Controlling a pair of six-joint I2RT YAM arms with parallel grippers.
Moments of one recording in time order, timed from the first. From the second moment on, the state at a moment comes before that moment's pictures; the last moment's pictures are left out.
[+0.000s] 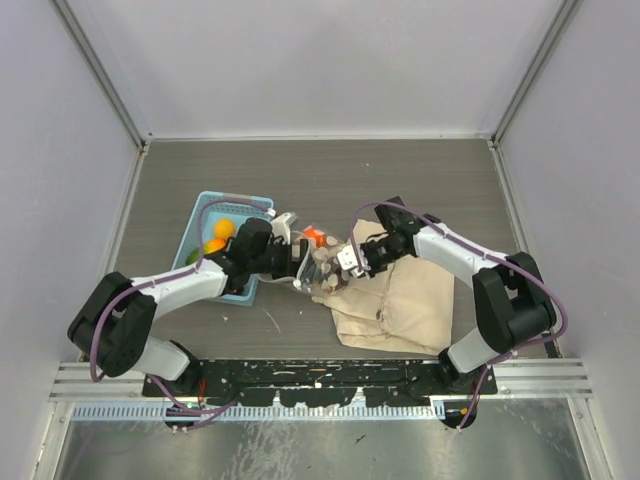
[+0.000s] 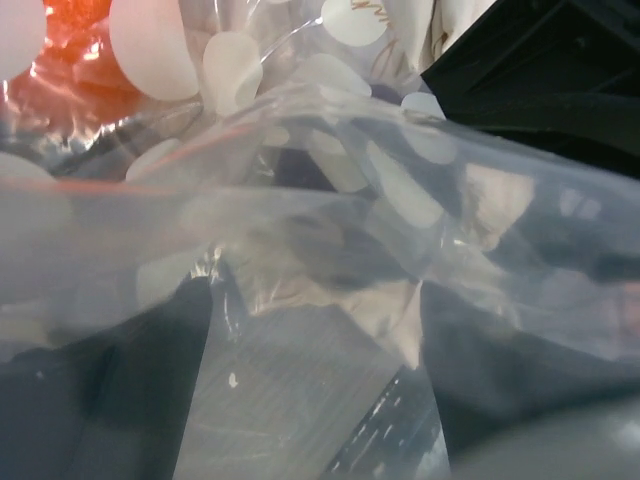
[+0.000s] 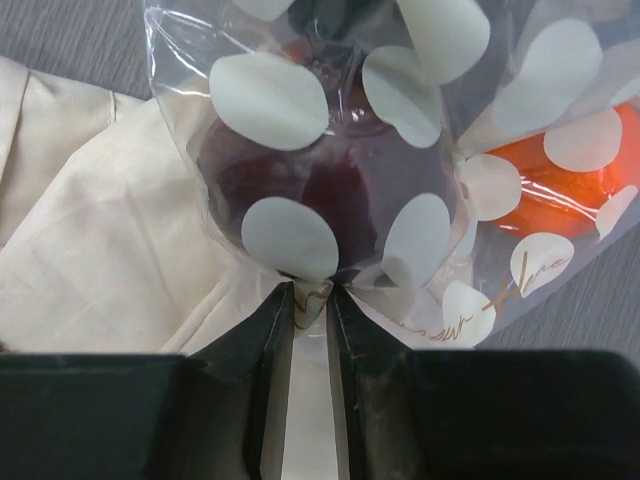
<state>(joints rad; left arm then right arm) -0.64 1.42 0.68 0.11 0.46 -0.59 0.44 1.54 0.94 -0.62 -0.77 -1.53</state>
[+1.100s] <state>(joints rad) -0.74 1.49 0.71 0.12 0.38 -0.59 0.54 1.57 0.98 -0.55 -0.79 -1.19</state>
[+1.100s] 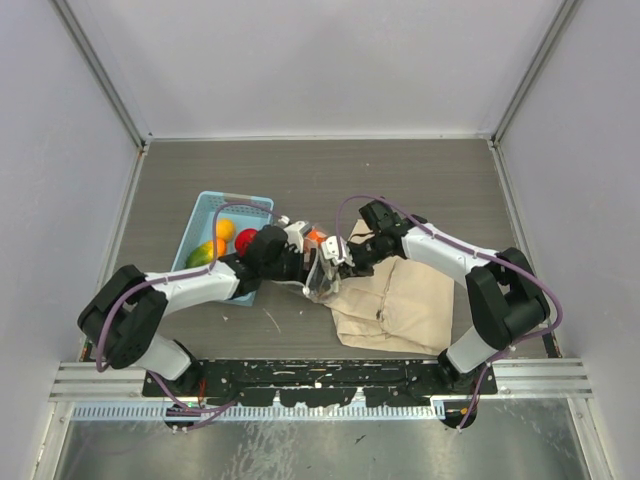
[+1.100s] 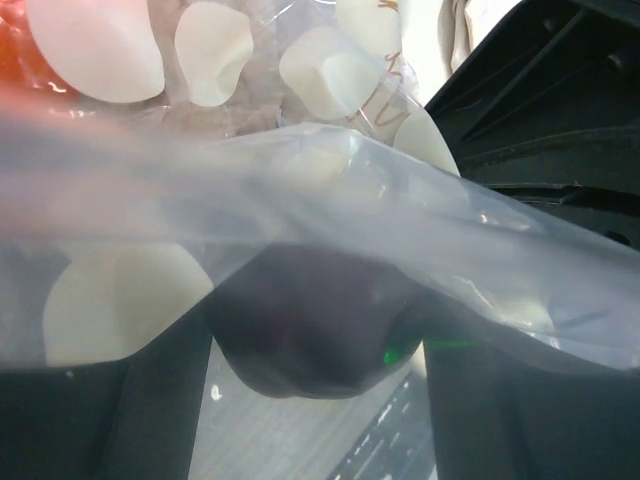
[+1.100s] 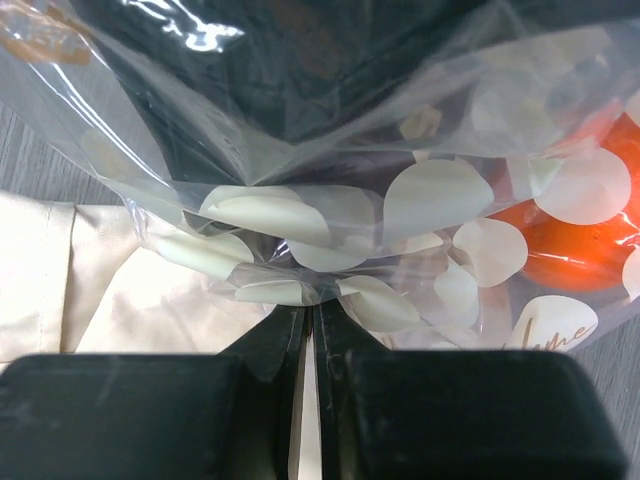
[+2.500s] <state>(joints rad) -0.71 1.01 0.63 -0.12 0.20 -0.60 0.40 1.57 0.99 -0.54 -0.77 -1.20</state>
